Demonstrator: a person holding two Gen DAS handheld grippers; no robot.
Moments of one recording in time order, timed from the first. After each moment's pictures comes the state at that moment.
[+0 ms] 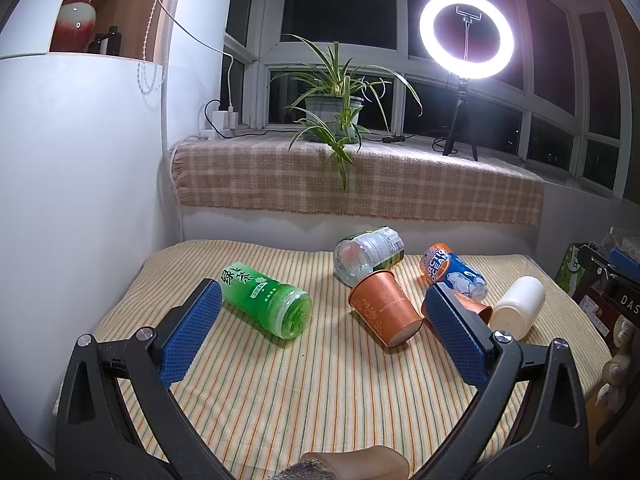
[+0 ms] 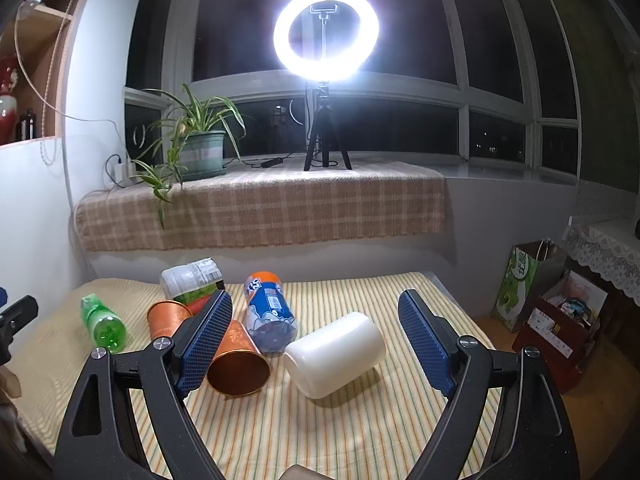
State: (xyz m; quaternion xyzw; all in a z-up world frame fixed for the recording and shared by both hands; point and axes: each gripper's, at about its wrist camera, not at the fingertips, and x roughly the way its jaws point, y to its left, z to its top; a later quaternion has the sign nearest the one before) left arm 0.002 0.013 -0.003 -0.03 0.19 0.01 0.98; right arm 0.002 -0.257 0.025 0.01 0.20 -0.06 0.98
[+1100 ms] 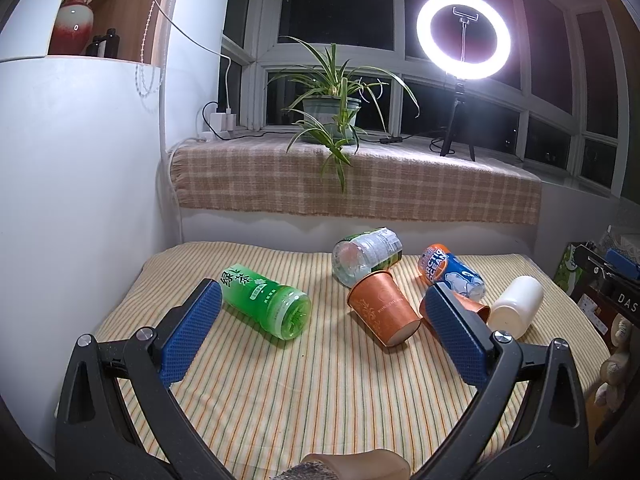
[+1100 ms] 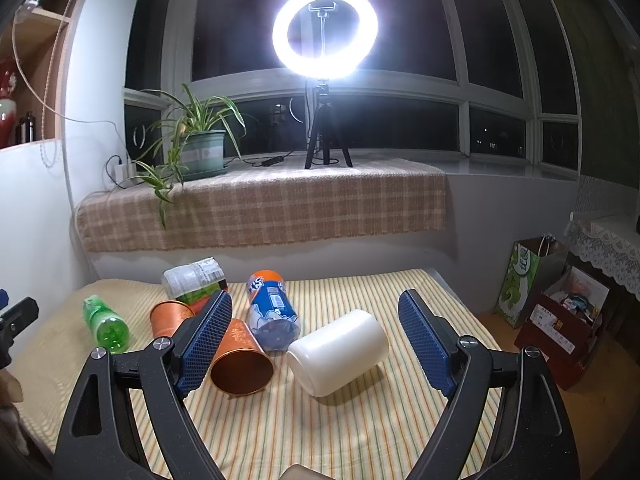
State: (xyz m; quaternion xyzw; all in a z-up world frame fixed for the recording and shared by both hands) left arm 0.002 0.012 -0.002 -0.03 0.19 0.01 0.98; right arm 0.003 -0.256 0.026 0.02 0.20 -0.05 0.98
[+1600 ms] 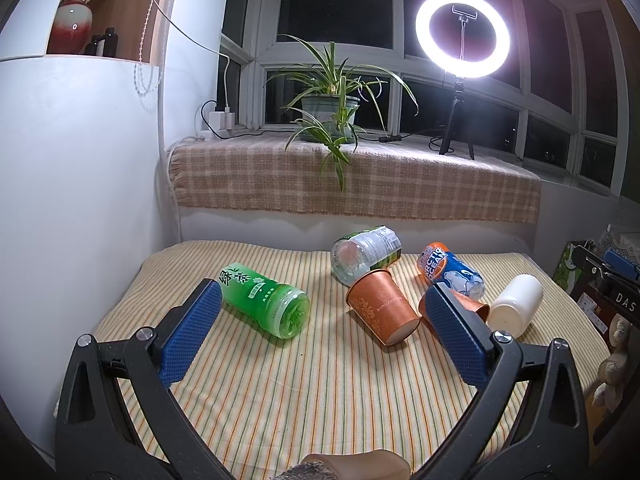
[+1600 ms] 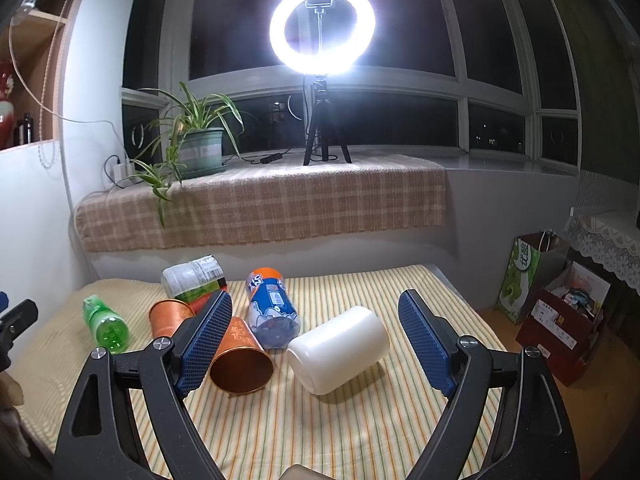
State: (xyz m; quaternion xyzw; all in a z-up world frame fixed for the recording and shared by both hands) left arm 0.002 0.008 -0.002 -0.03 0.19 0.01 0.98; right arm 0.004 -0.256 0.025 0.02 0.21 -0.05 0.98
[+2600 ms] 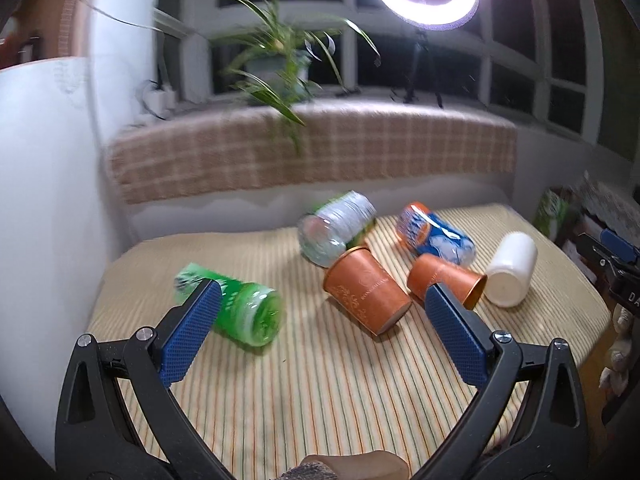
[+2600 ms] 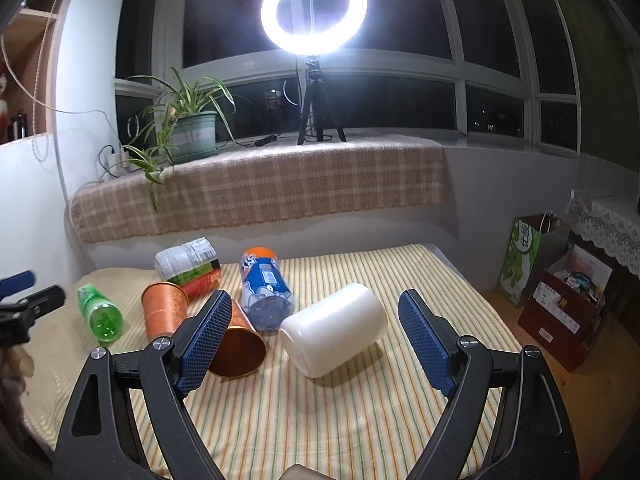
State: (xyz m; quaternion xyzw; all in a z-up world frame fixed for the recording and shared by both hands) left arm 0.066 -0.006 -0.011 0.03 0.28 -0.08 0.96; right arm 0.007 -0.267 0.007 0.04 0.24 -0.06 0.97
